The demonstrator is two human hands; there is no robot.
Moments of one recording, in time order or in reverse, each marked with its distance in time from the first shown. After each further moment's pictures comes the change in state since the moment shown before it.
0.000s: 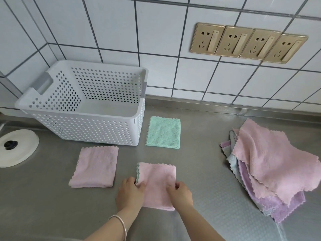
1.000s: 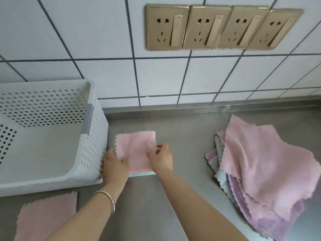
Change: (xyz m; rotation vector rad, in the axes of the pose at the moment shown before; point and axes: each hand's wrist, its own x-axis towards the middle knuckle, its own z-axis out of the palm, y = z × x) left_hand 0.139 0.146 -0.009 -0.153 0.108 0.110; right_hand 0.143 -0.131 -0.056 0.267 0.133 -0.074
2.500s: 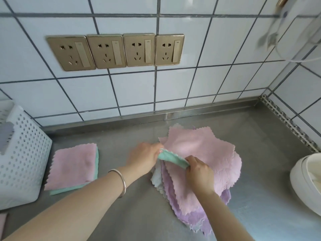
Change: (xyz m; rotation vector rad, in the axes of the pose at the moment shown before) left_hand -0.144 0.205 0.097 0.267 -0.271 1.114; right_hand -0.016 0.132 -0.289 -0.694 0.628 -0.576
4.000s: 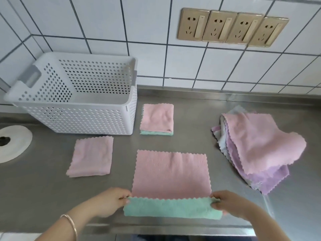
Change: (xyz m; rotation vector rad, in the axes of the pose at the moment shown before) left_hand -0.392 -0.150 -0.063 -0.377 -0.650 -0.555; right_hand -0.179 -0.095 -0.009 0.211 -1.277 0.130
